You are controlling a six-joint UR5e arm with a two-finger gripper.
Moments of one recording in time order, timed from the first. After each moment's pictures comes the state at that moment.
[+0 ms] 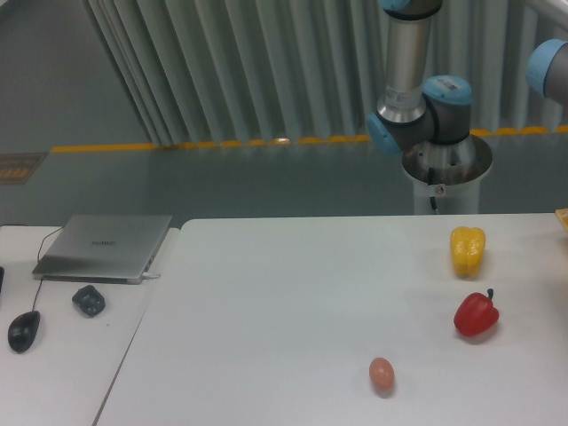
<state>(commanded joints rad) 2.69 -1.80 -1.49 -1.43 1.59 2.07</state>
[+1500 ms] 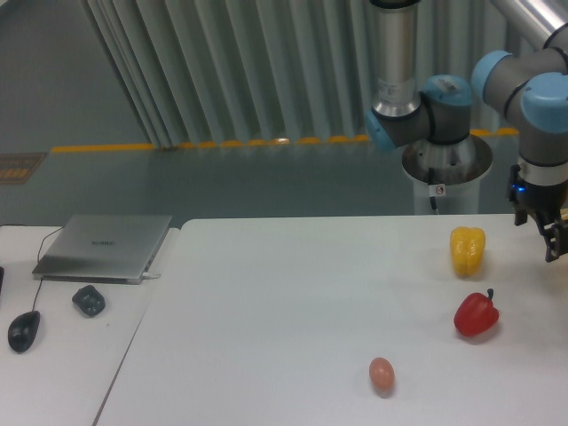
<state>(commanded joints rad) 2.55 -1.63 -1.76 -1.35 1.62 1.33</state>
